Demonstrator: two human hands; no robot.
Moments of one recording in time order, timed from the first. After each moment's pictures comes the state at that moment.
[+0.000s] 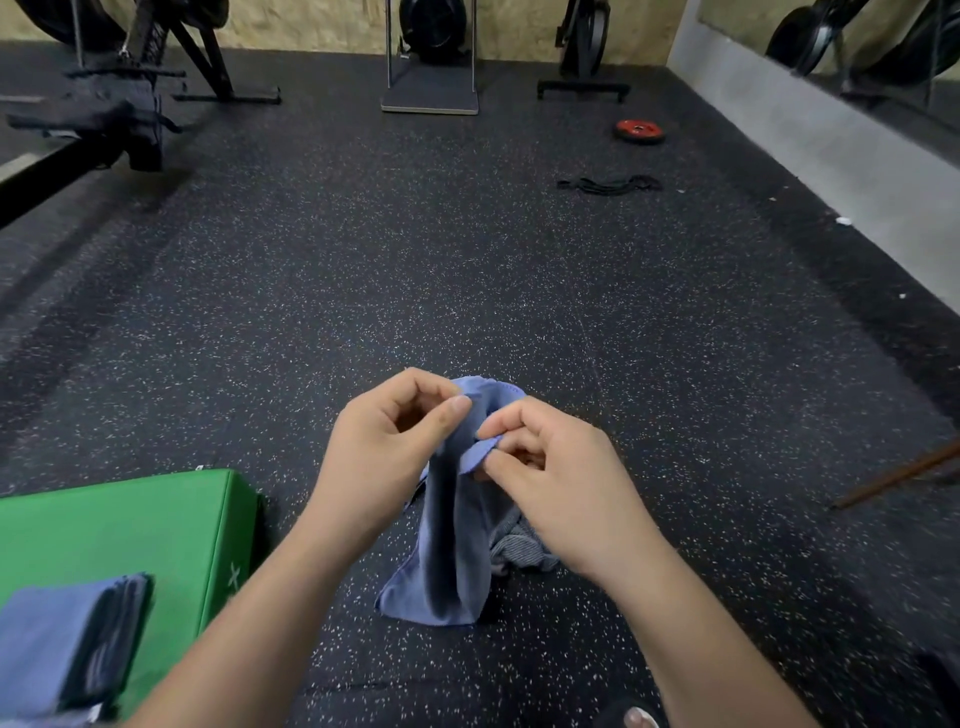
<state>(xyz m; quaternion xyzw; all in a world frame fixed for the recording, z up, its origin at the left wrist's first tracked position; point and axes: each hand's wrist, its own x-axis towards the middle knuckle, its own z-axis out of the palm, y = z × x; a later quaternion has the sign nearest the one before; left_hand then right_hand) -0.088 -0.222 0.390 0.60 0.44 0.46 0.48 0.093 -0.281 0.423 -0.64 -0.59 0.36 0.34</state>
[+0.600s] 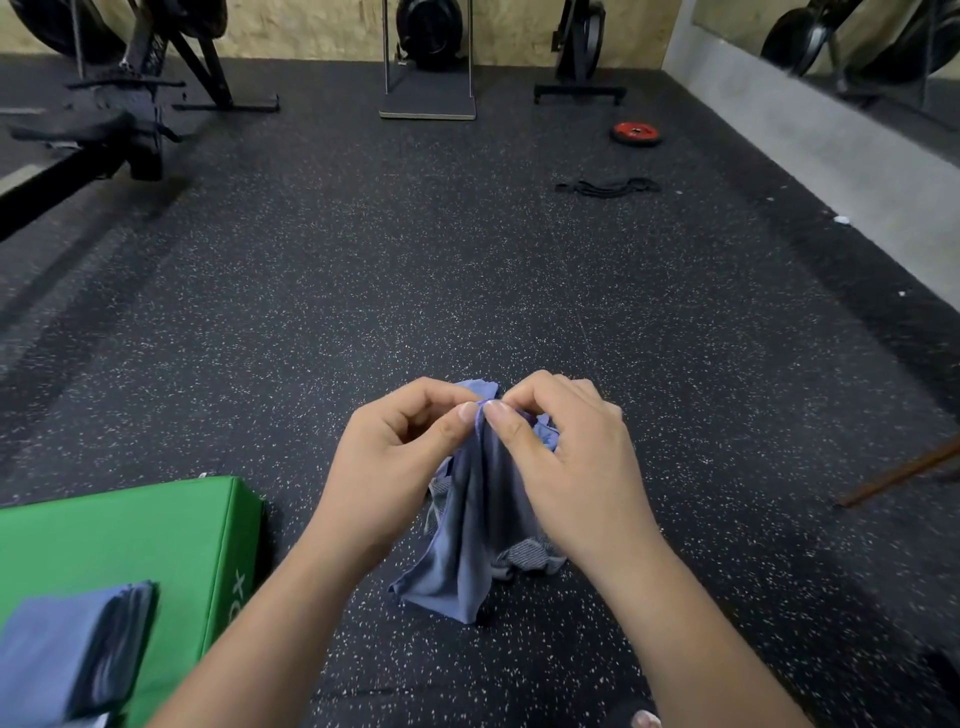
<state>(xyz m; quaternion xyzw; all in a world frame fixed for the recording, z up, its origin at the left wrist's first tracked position) -0.084 -0.236 0.404 0.57 0.41 0.47 0.53 0.086 -0.279 0.429 -0.63 -0.62 0.18 0.43</state>
